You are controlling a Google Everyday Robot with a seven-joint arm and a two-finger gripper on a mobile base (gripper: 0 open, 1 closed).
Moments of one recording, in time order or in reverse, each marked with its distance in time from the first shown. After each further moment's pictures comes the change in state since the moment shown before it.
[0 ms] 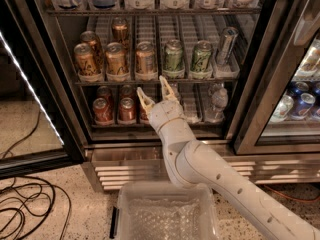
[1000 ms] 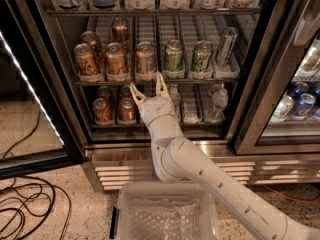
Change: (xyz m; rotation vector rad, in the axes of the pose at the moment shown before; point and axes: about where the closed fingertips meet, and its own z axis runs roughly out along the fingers) arm 0.003 0.008 0.027 0.072 -0.024 0.031
